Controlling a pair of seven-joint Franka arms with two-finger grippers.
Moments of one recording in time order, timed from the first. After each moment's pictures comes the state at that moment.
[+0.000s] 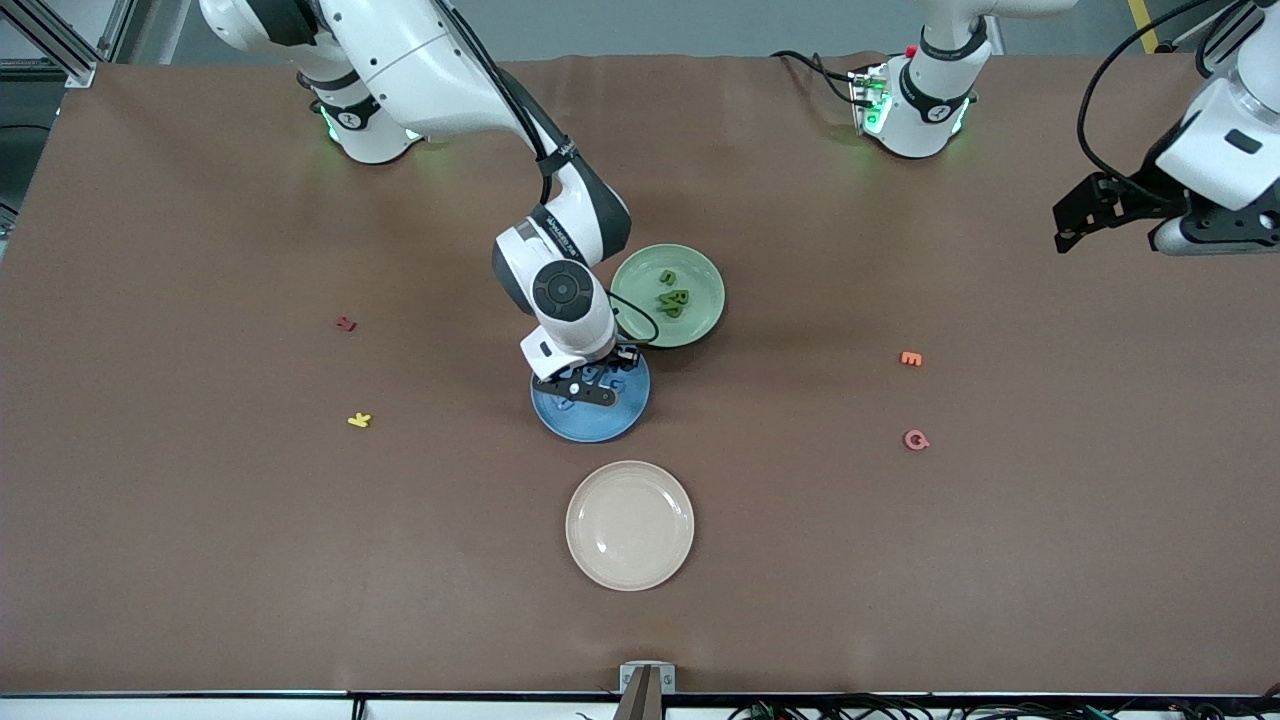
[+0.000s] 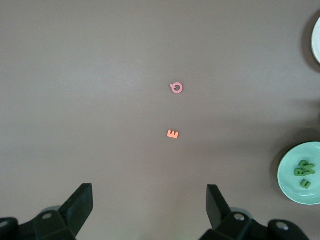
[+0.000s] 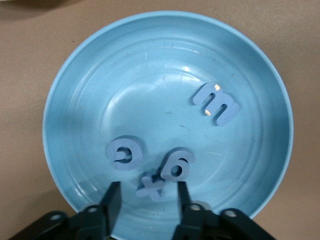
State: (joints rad) left arm -0.15 -0.11 -0.01 -1.68 0.04 1.60 -0.13; right arm 0.77 0.71 -0.08 -1.60 0.20 2.25 0.82
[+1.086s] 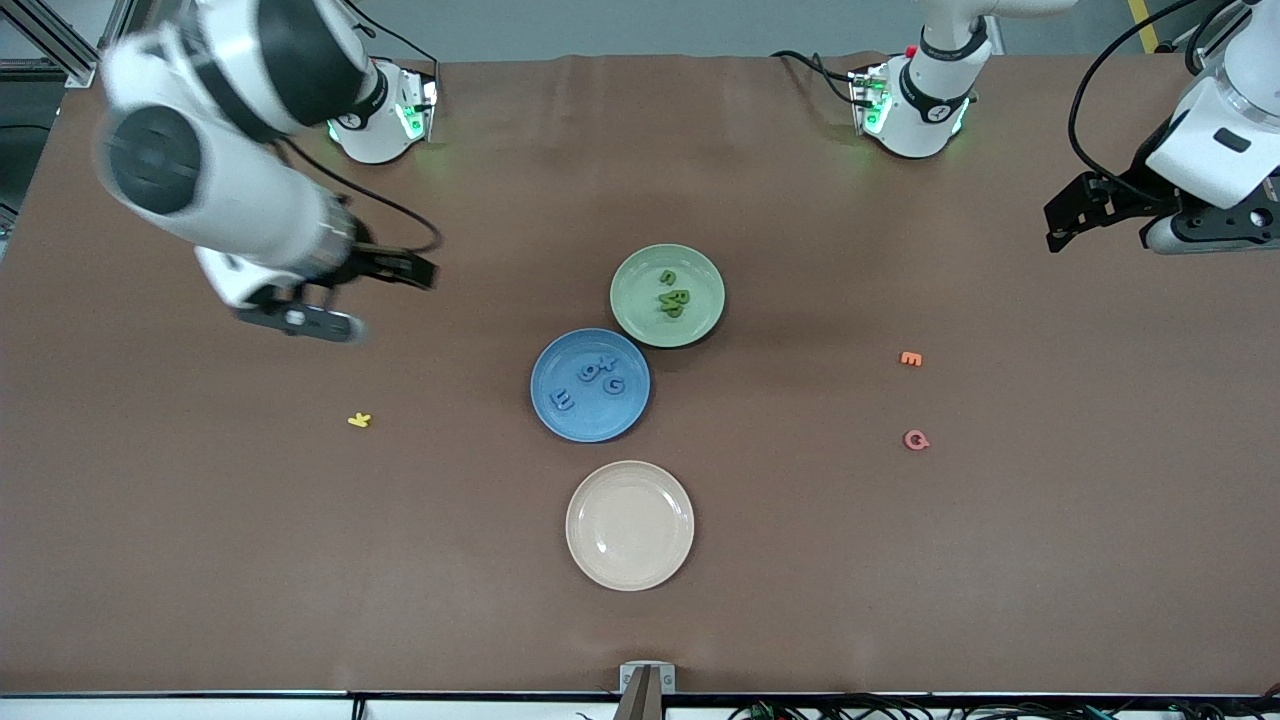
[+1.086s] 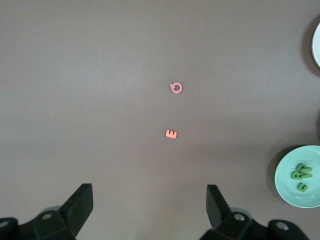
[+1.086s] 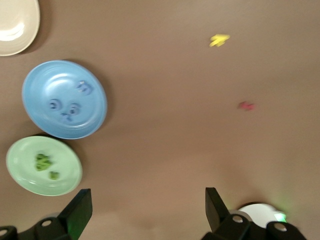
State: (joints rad) left arm -0.13 -0.10 -0.02 -1.67 0.04 1.59 -0.16; right arm 0.41 0.13 -0.11 -1.57 0.12 1.48 0.49
